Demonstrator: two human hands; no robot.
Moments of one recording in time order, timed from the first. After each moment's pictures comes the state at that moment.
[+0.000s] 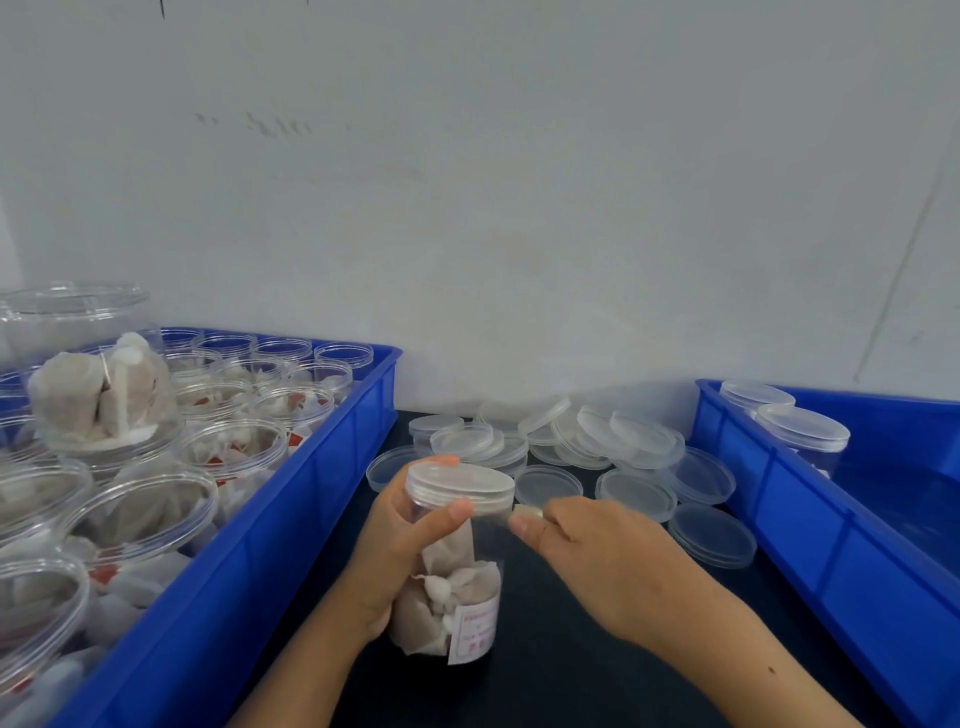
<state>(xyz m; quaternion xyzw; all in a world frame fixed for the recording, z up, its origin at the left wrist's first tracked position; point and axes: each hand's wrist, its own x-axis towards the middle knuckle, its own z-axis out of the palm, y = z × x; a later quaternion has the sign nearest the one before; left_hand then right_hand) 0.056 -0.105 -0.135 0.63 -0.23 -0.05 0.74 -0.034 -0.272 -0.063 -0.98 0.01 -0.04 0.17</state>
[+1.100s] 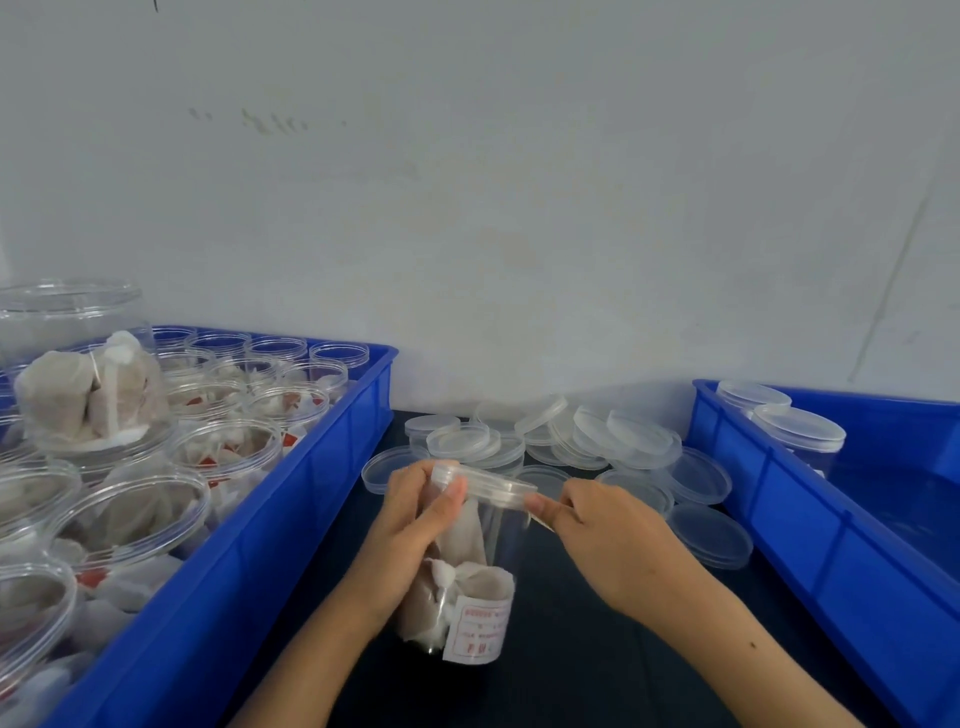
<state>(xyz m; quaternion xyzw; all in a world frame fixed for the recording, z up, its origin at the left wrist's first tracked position) 0.052 -0.110 -0.130 0.67 -0.22 -0.05 0.71 -0.010 -0.290 -0.079 -0.98 0.04 -0.11 0.16</state>
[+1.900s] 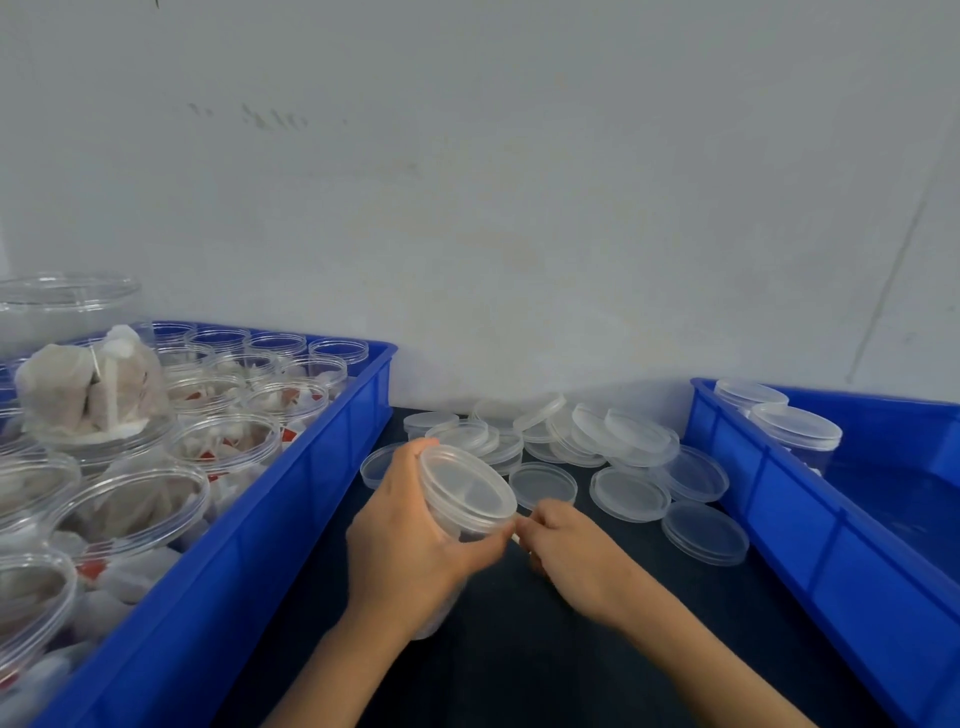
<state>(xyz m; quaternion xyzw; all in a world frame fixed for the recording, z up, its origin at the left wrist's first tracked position) 0.040 -0.123 -0.132 0.83 -0.17 0.28 0.45 0.005 -0.276 -0.104 -0.91 0.08 0.00 0.41</state>
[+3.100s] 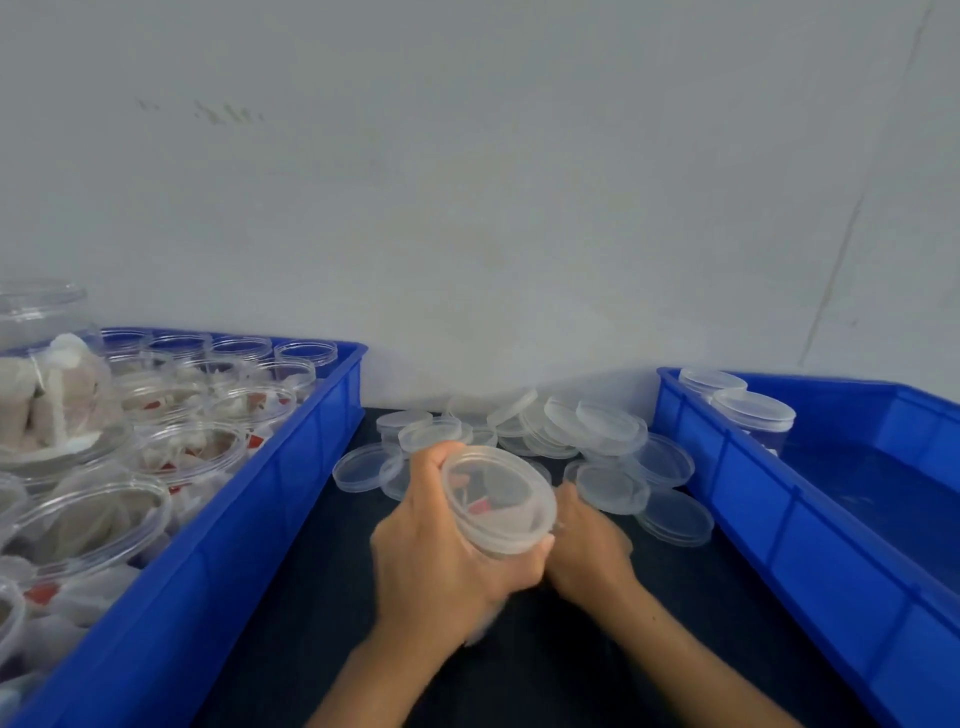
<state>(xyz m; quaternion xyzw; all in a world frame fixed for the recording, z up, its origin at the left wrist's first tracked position) 0.006 -0.153 -0.116 0.81 -0.22 0.25 0.47 0.017 -0.307 -0.133 -0.96 0.18 -0.10 0.18</state>
